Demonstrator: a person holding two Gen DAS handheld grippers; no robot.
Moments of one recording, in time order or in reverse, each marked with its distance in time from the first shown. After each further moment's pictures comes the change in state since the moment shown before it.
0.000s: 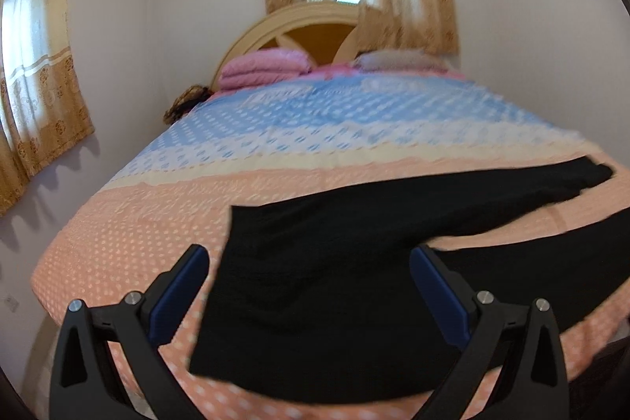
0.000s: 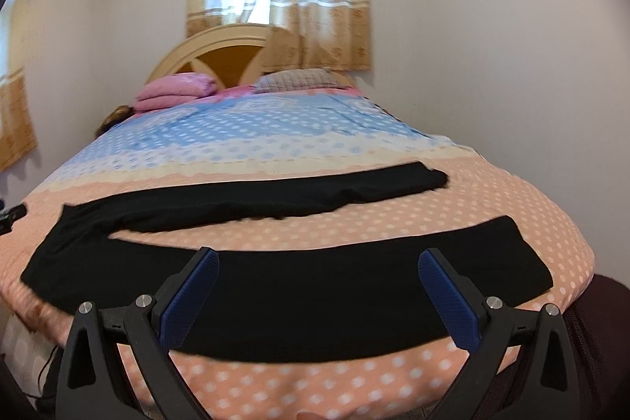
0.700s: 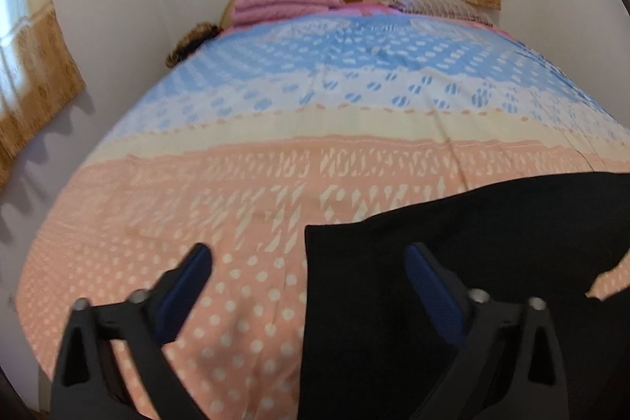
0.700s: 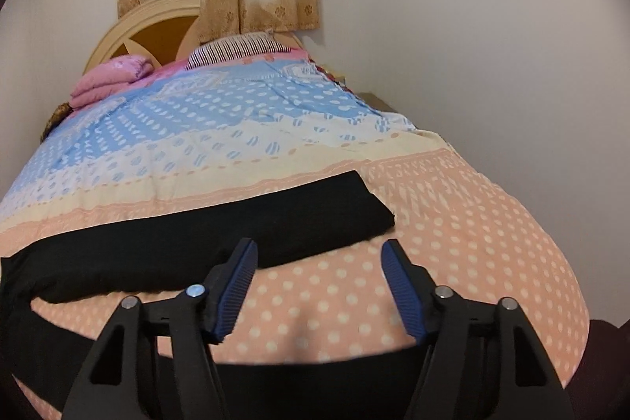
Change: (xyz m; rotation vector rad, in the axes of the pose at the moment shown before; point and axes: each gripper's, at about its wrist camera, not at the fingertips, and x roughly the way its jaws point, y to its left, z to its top) left arm 0.171 0.097 0.030 -0.033 0.240 0.002; right arm 0.141 -0.094 0.093 0.068 0.182 -0.134
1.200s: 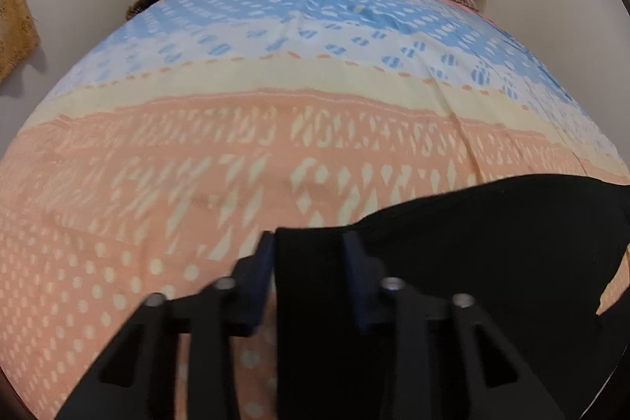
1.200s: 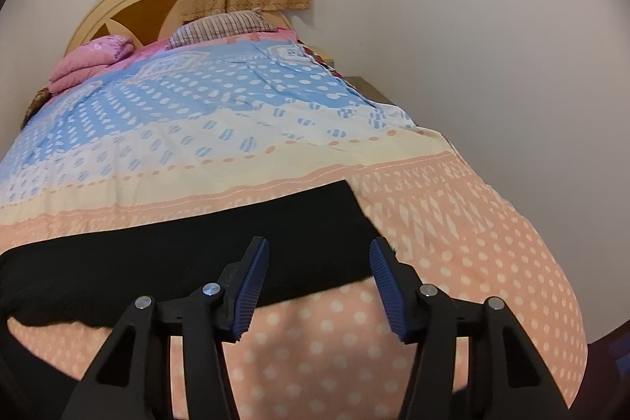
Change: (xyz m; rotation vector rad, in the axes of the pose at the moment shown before) left arm 0.064 0.007 0.002 -0.037 0.125 -0.181; right arm 0.064 -0.006 0.035 -0.016 0.071 -0.065
